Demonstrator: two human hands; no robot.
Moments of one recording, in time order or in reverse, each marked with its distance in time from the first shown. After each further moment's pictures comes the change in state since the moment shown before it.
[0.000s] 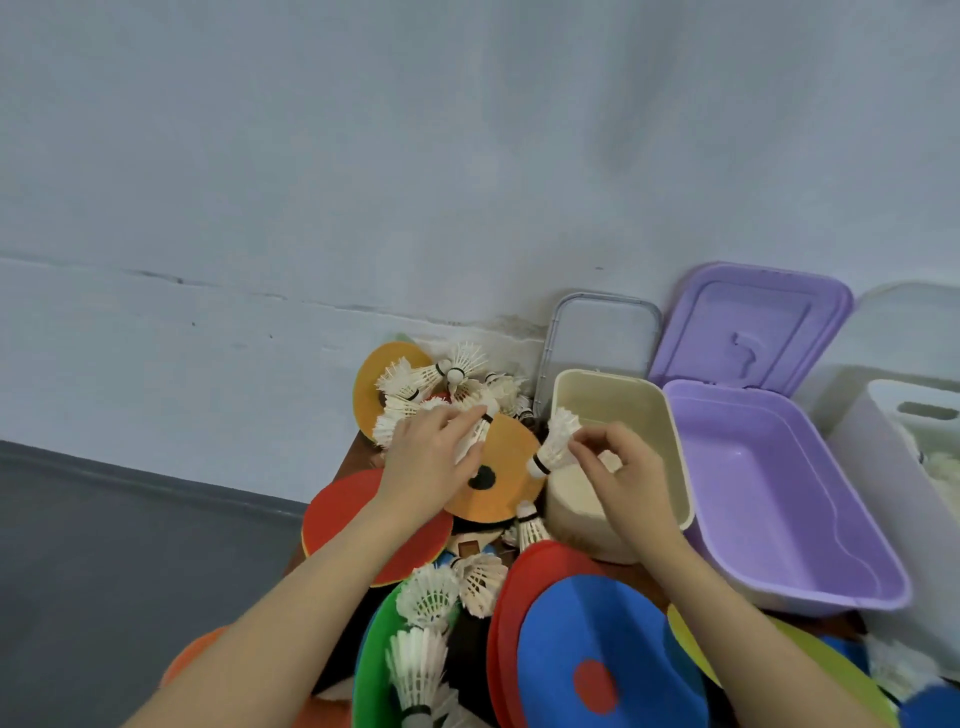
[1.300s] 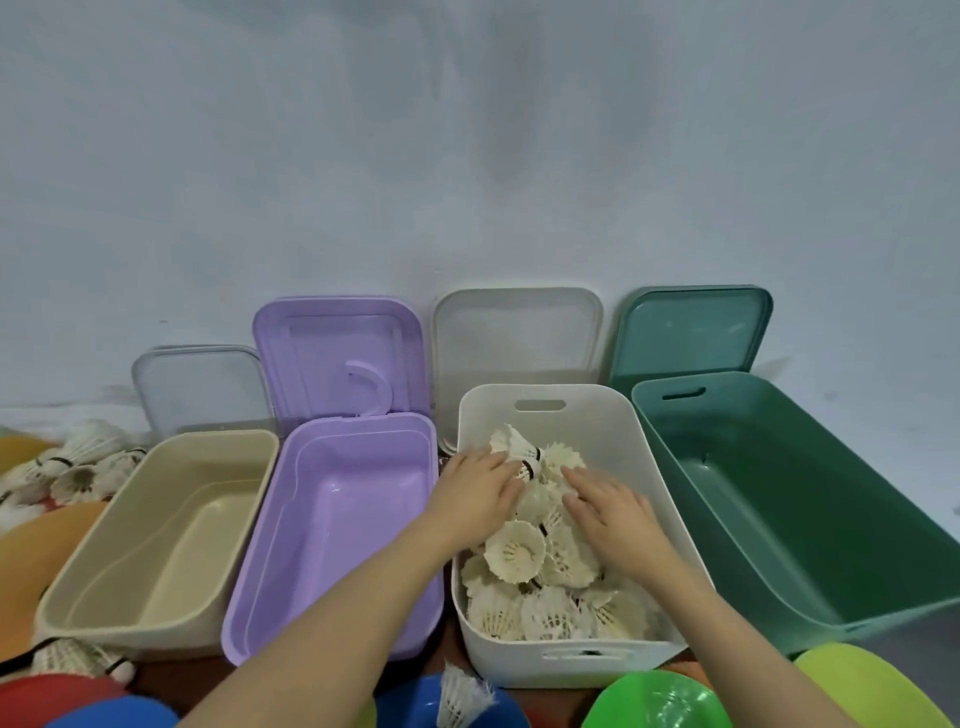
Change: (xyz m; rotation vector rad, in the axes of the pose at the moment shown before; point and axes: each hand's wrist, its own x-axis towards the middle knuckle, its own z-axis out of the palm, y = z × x) left_hand 0.139 0.462 0.280 0.000 -0.517 0.211; right_hand -0.022 0.300 -0.427 -0.651 -0.350 0.357
